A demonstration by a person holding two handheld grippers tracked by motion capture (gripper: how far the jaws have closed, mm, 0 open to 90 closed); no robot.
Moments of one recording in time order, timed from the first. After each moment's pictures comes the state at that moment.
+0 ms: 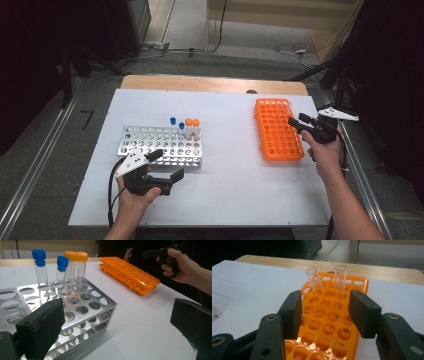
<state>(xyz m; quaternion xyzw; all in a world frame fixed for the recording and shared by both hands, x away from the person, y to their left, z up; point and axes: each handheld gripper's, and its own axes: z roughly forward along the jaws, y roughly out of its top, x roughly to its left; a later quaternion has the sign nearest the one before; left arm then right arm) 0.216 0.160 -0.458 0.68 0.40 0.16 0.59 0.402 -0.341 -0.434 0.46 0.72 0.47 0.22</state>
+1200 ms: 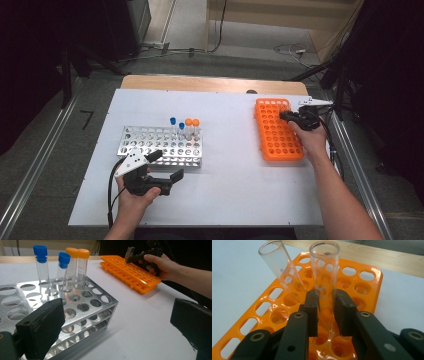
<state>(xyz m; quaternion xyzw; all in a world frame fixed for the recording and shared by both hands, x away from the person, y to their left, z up) 0.217 0.161 -0.460 0.68 0.41 0.16 0.58 0.468 -0.323 -0.463 0.44 0.78 0.41 0.20</state>
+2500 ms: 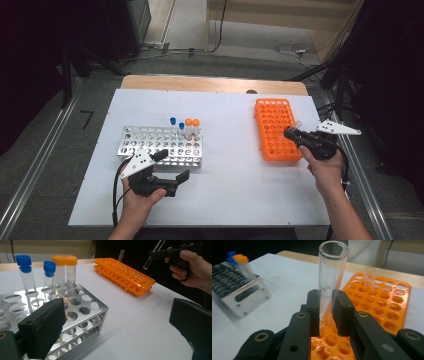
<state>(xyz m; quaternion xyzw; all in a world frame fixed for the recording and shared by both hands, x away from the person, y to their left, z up) 0.215 0.145 -0.452 0.69 0.38 0.16 0.59 0.337 -0.318 -0.418 0.37 0.76 0.51 0.18</state>
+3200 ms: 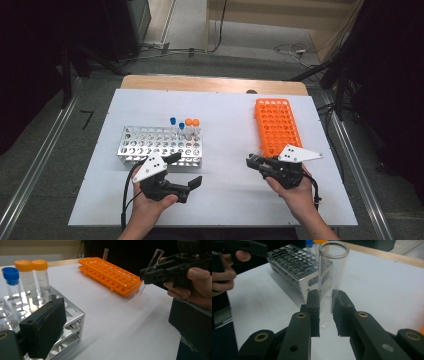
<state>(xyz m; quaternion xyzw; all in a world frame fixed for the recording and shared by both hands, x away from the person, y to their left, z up) 0.208 0.114 -0.444 0.71 0.35 0.15 0.59 0.272 -0.231 -0.436 0.26 0.81 0.52 0.10</state>
